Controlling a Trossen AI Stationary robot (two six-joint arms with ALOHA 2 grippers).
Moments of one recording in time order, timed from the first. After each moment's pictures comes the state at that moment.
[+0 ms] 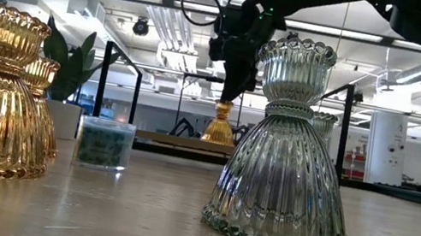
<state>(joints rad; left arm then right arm) 0.45 0.59 1.04 -0.63 0.05 -0.31 -0.48 2.25 2.21 -1.24 -0.18 -0.23</state>
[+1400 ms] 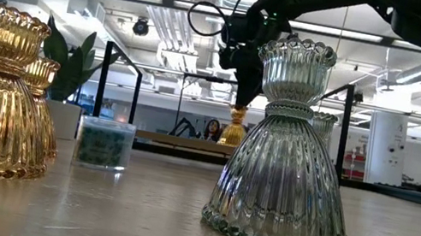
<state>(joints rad) 0.45 0.59 1.04 -0.64 0.05 -0.31 -0.53 2.25 2.20 -1.33 -0.09 -0.21</state>
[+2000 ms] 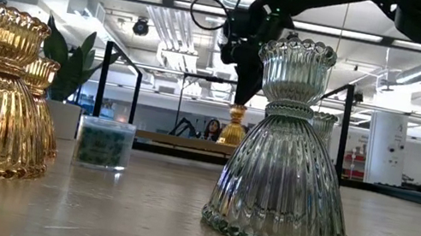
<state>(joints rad) 0.45 0.59 1.04 -0.64 0.05 -0.31 -0.53 2.21 2.20 -1.31 -0.11 -0.20</state>
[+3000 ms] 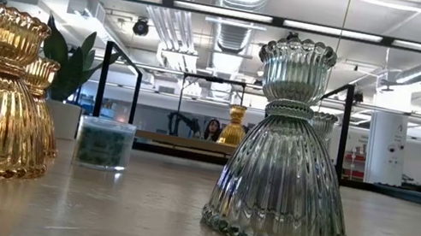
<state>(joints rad) 0.45 0.60 1.04 -0.64 0.05 -0.36 -0.12 1.69 2.20 -1.52 -0.06 0.02</state>
